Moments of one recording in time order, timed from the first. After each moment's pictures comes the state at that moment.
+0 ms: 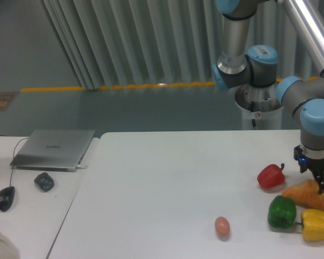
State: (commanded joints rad) arm 2.51 -1.92 -1.69 -1.18 1.67 1.37
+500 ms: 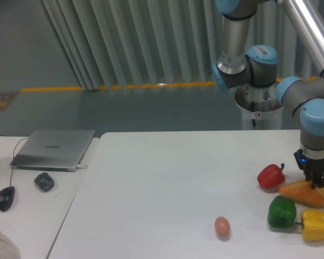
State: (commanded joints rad) arm 2.51 -1.92 -1.68 -1.18 1.67 1.36
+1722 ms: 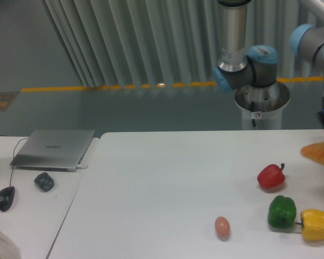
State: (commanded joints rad) arm 2.75 -1.70 -1.55 -1.40 1.67 1.63
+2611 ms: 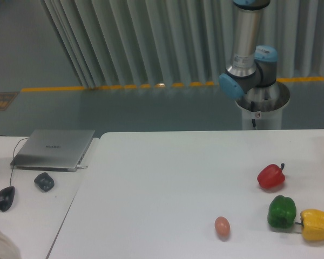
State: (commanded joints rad) arm 3.00 -1.82 -1.55 -1.29 1.66 2.09
